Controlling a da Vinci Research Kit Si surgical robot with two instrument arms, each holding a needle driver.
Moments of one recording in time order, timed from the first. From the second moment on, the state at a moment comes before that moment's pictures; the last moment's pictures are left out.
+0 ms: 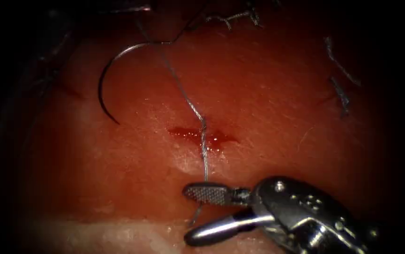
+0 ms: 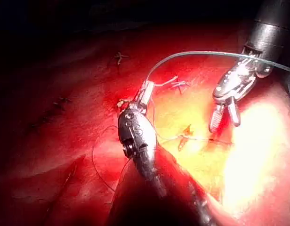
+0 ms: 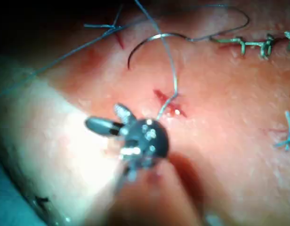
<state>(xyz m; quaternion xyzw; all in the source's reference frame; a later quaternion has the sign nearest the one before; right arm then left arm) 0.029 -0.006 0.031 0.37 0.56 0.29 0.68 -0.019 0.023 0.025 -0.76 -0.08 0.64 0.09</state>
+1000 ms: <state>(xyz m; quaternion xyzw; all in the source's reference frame) 0.035 0.005 0.038 0.27 0.66 0.33 0.62 -0.020 0.011 0.028 -0.76 -0.08 0.63 0.14</state>
